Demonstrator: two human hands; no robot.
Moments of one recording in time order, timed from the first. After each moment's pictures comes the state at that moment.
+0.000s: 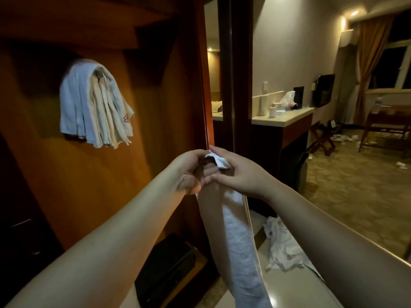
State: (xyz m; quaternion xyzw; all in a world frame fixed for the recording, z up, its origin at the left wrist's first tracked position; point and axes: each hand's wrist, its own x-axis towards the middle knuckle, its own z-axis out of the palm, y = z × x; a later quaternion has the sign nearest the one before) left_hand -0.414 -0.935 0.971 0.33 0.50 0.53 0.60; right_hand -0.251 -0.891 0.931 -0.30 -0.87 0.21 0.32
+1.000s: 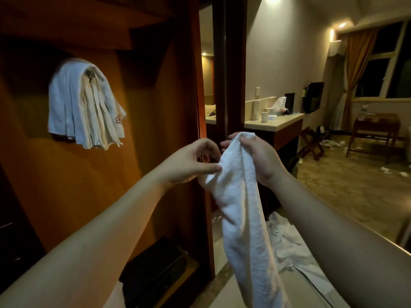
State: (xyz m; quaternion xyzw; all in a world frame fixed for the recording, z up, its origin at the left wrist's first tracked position) left_hand -0.433 -0.931 0.976 0.77 0.45 0.37 0.25; right_hand -0.227 -0.869 0.951 -0.25 -0.64 0.49 0.54
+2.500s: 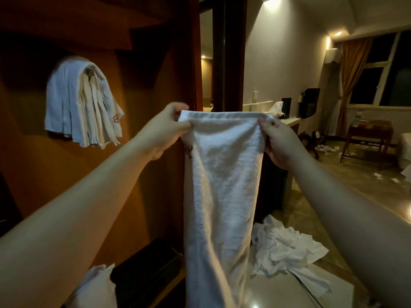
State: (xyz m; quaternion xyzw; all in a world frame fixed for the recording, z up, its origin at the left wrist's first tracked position) left_hand -0.455 -0.925 1.031 0.65 0.50 0.53 0.23; right_hand -0.179 -0.842 0.987 -0.27 -0.61 0.48 0.57
